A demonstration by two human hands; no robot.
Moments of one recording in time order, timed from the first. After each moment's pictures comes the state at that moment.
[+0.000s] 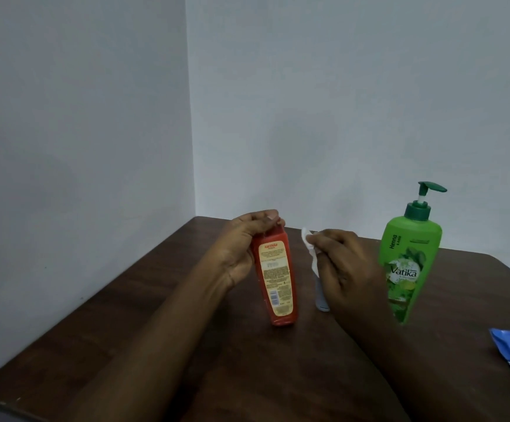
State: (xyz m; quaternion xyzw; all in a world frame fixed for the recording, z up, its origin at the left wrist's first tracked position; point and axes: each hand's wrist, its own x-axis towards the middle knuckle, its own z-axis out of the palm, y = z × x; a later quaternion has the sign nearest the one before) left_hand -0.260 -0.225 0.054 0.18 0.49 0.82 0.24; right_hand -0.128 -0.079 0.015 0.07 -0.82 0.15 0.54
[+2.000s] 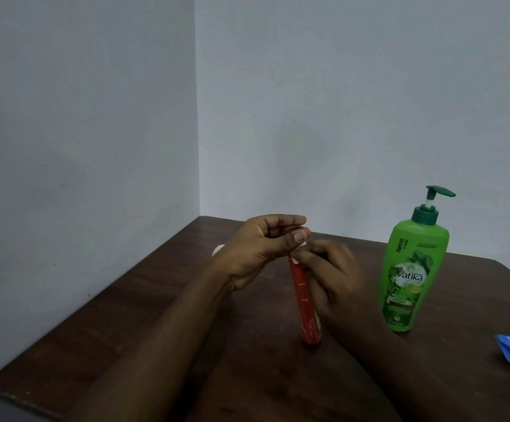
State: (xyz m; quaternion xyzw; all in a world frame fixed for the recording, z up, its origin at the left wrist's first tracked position) left_hand -0.254 -0.230 0.049 0.37 0.53 0.73 0.22; right_hand -0.135 -0.090 0.008 0.13 -0.85 0.10 0.50
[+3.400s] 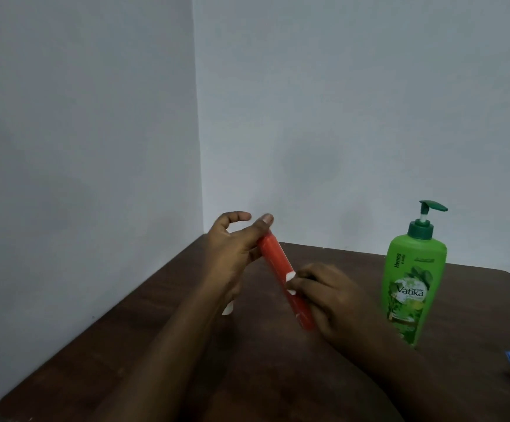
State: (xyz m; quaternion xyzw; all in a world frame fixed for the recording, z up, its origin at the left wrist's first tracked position) left_hand -0.247 -0.236 0.070 0.16 0.56 0.82 0.02; right_hand -0.130 -0.074 0.015 0.18 -0.89 0.08 0.40
